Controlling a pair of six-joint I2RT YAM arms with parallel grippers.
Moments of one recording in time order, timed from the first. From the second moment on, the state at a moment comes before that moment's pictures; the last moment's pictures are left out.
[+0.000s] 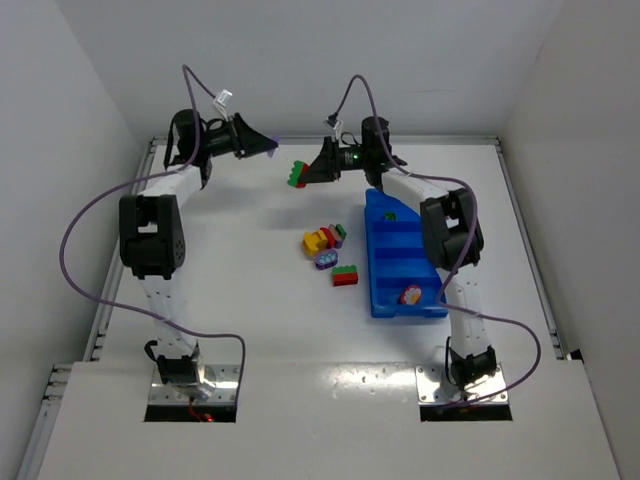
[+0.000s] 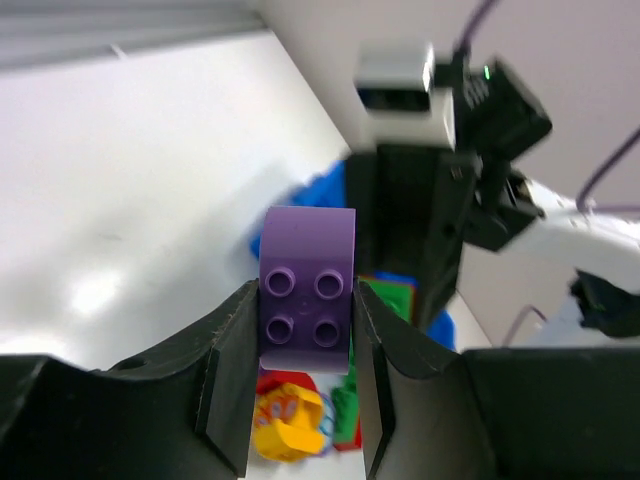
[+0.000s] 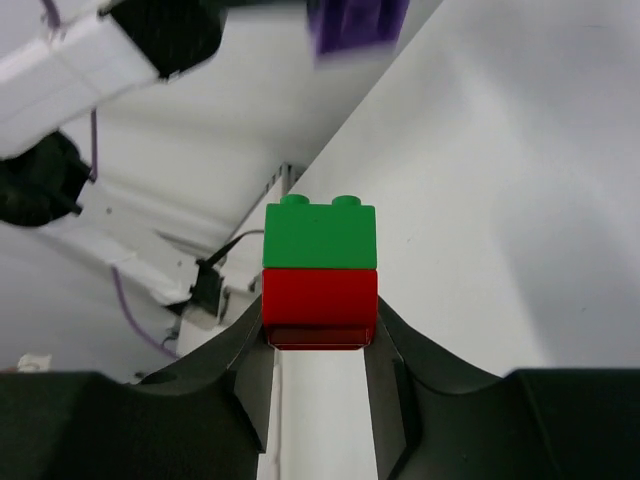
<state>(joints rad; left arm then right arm) 0.01 2.10 1.58 0.46 1.13 -0.79 0.36 2.36 1.83 0.36 -1.19 0.75</state>
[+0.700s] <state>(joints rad) -0.14 1.80 1.48 0.00 0.72 -0.28 0.21 1.85 1.54 -0.36 -1.03 0.05</state>
